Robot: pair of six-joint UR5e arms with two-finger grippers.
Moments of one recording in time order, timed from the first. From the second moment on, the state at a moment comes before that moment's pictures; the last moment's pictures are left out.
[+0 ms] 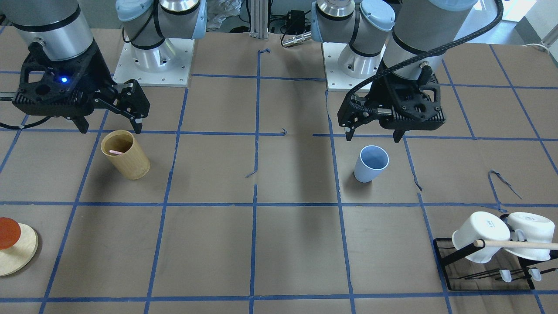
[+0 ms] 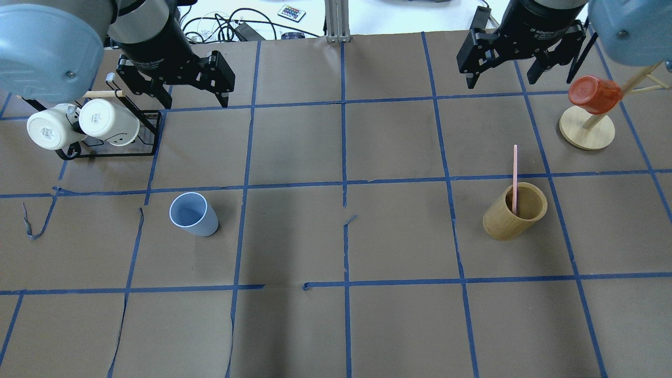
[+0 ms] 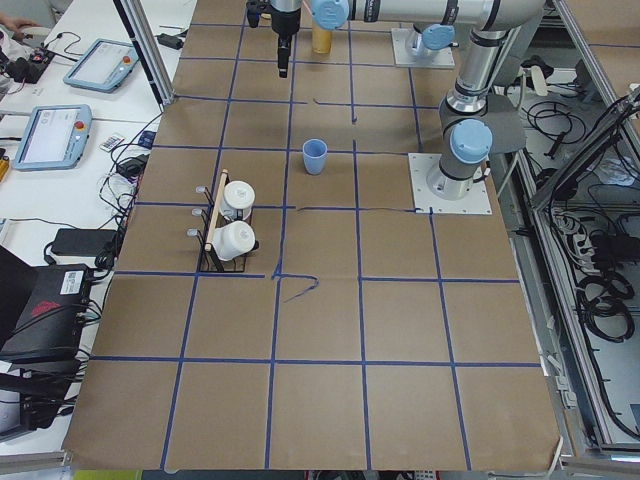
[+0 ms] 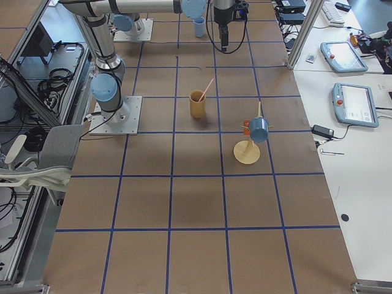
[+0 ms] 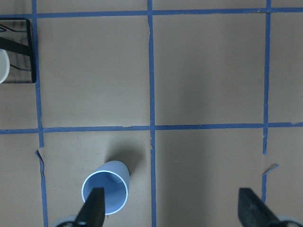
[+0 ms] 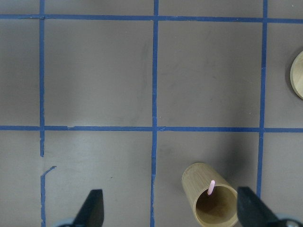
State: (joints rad) left arm -1.61 -1.66 -1.50 -1.47 1.58 -0.03; right arm 1.56 -1.51 1.48 -1.65 -1.58 -0.03
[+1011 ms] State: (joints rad) left arm -1.61 -1.66 -1.51 -1.47 1.57 -0.03; right arm 1.56 -1.51 1.48 -1.65 -1.58 -0.03
